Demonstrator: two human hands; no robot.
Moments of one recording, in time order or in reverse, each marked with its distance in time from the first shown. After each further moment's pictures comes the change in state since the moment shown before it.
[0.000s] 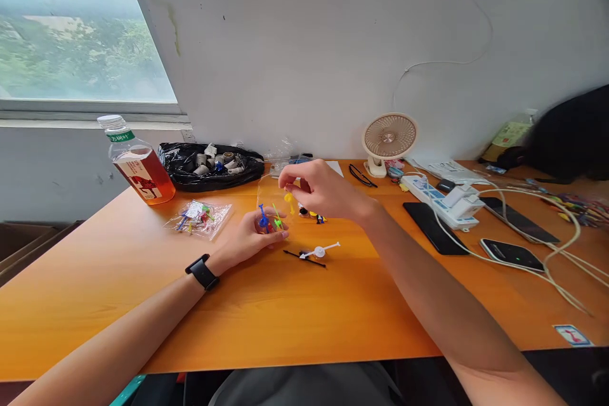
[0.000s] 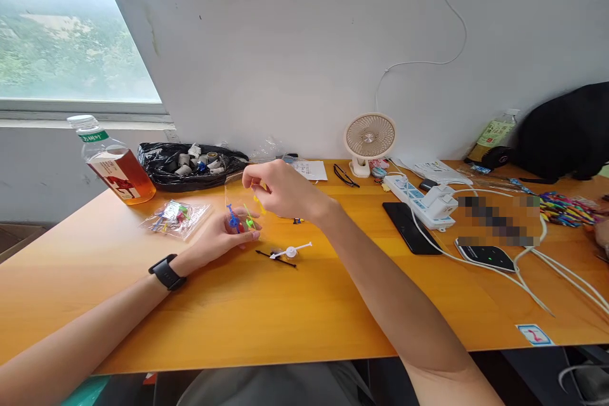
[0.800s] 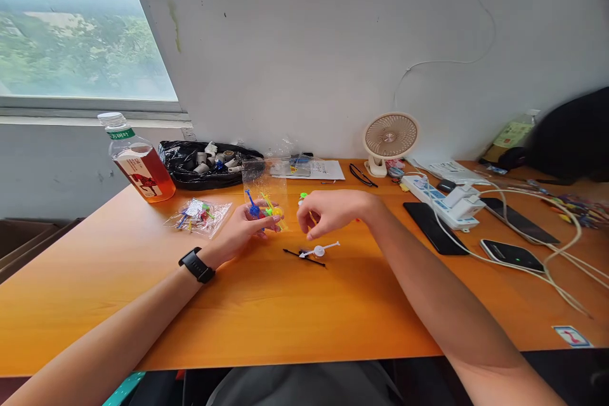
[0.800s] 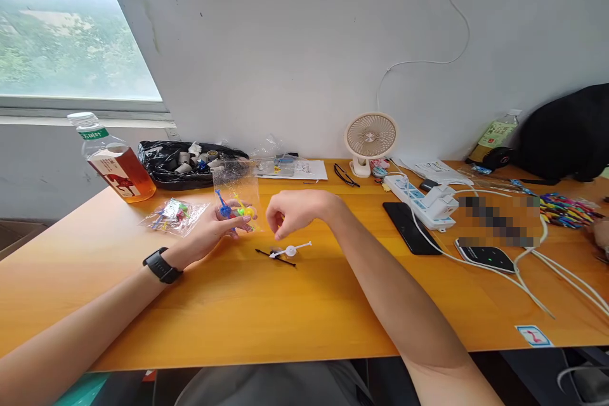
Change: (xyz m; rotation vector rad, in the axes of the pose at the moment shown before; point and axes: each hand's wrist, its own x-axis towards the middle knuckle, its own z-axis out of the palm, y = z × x) left_hand 0.005 0.002 -0.013 -0.128 0.080 -0.053; right_hand -0.007 0.034 0.000 -0.040 -0.768 0.186
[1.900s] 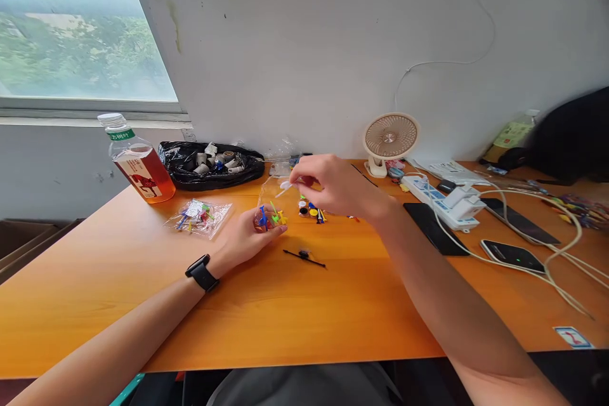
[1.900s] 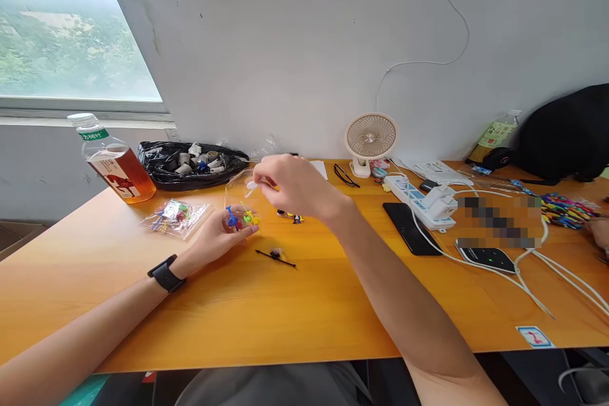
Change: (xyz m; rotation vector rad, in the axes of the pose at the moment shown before) left_hand -0.003 -0.017 0.007 0.307 0.014 0.282; right_hand -0.020 -0.039 -0.011 -0.190 0.824 -0.092
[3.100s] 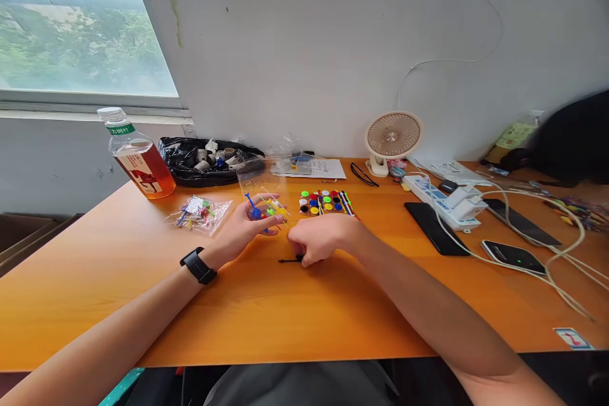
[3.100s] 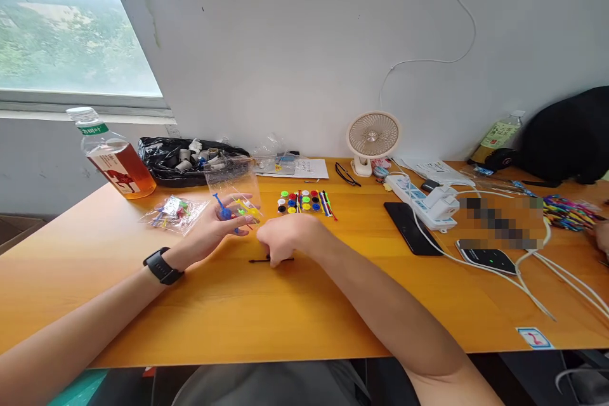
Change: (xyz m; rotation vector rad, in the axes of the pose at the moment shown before) left_hand 0.003 0.011 -0.007 -0.447 0.002 -0.213; right_hand -0.004 -0.014 0.059 -0.117 -1.089 0.145
